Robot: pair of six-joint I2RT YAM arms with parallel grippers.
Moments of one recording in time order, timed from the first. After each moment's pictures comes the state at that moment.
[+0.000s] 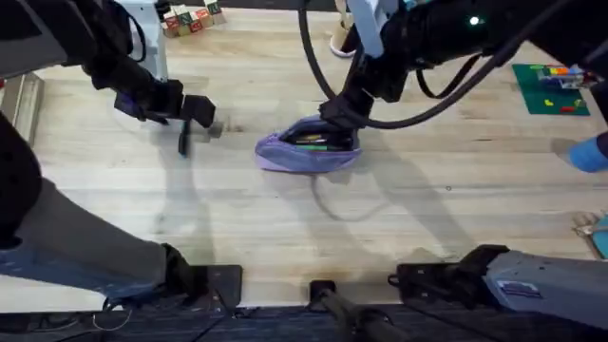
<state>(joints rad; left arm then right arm) 0.24 1.76 1.13 -0.76 0.16 0.31 0.55 1.41 1.36 -0.86 -0.17 -0.64</state>
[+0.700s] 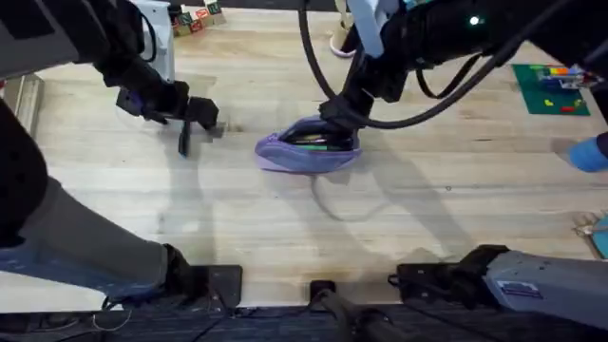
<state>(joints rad) 0.20 1.77 1.14 -0.77 0.08 0.30 0.55 1.41 1.36 -0.85 -0.17 -0.64</state>
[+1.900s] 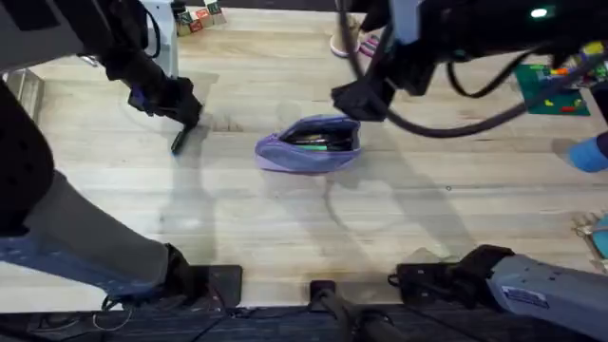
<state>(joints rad) 0.18 1.80 1.19 -0.82 0.09 0.28 0.54 1.29 1.36 -0.86 -0.14 -0.62</state>
